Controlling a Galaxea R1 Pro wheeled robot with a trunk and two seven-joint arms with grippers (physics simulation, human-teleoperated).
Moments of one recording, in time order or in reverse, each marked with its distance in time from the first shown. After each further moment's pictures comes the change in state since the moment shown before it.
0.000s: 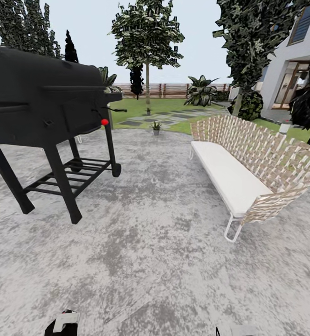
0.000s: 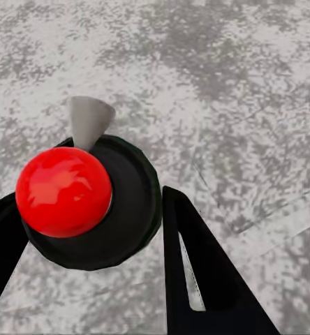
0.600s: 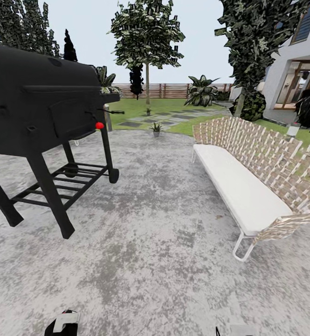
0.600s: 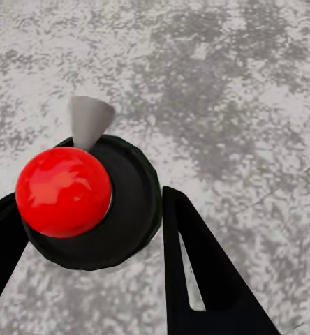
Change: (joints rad) left arm 0.000 0.000 -0.001 0.000 0.000 0.000 0.000; right arm 0.000 0.000 0.000 0.000 0.000 0.000 0.000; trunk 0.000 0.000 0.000
